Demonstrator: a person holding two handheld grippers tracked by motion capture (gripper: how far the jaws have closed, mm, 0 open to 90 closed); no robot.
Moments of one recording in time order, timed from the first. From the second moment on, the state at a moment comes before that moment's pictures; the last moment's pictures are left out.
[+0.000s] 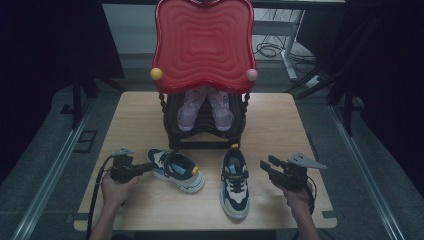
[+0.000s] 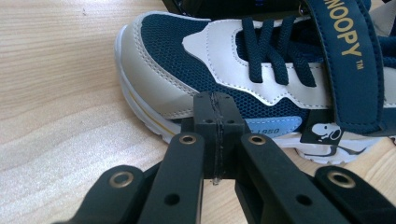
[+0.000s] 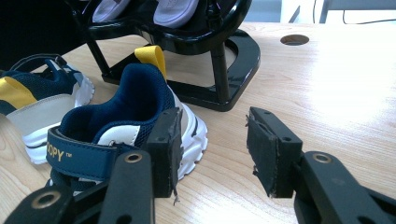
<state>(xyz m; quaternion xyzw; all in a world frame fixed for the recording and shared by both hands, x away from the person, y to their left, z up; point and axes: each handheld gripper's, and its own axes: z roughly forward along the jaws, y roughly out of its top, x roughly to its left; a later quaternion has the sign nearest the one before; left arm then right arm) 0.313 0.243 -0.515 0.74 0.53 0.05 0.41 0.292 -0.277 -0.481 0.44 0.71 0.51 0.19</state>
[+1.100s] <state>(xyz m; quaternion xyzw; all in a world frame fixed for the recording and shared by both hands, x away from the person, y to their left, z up) 0.273 0.225 -0.484 0.76 0.47 0.07 0.45 0.273 -0.230 -0.451 0.36 0.74 0.55 0.15</state>
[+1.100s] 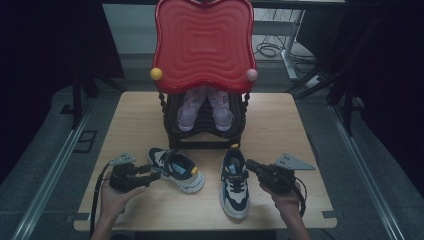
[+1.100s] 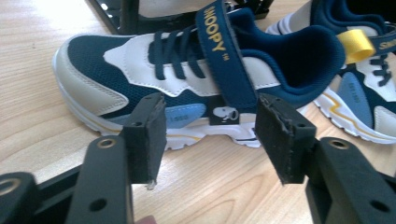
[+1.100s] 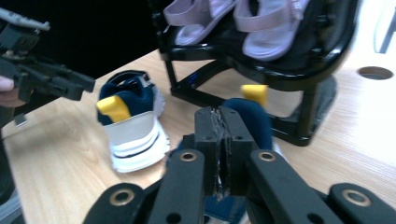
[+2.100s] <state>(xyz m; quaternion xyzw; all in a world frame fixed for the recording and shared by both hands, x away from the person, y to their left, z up) 0.263 0.235 -0.472 0.76 0.45 0.09 0.45 0.301 -0.114 -0.460 0.31 0.82 0.47 0.10</state>
